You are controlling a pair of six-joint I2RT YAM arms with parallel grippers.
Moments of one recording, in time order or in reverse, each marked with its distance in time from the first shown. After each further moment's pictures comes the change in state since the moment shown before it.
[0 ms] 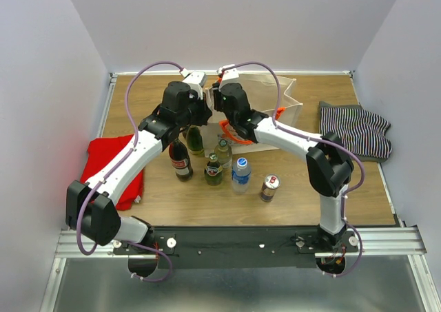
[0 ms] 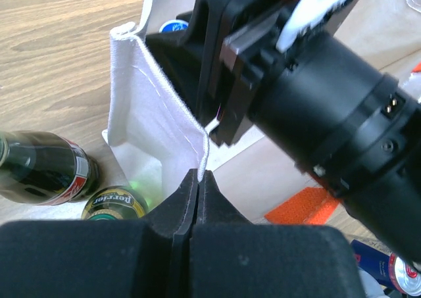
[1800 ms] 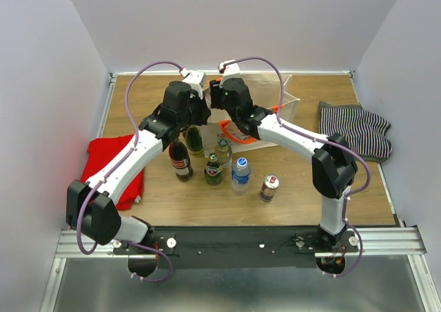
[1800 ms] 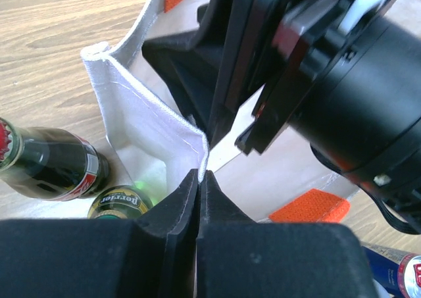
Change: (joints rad) left arm -0.005 0.007 0.008 -0.013 -0.045 0.005; right arm -0.006 -0.027 0.045 -0.097 -0.078 0.037
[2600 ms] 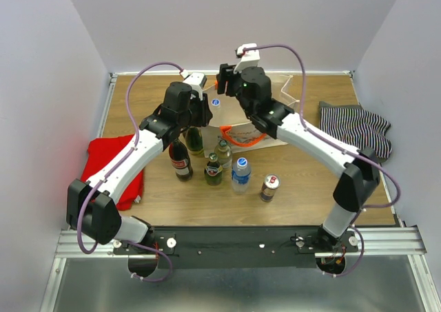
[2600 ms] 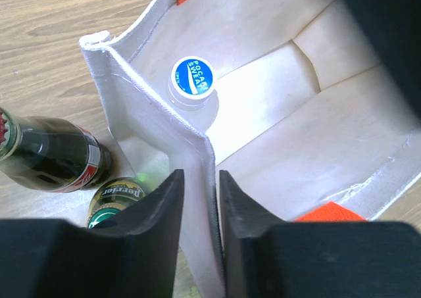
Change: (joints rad) left arm 0.000 0.005 0.000 -0.025 -0.008 0.000; right arm 0.000 -0.166 0.006 -0.013 0.047 0.000
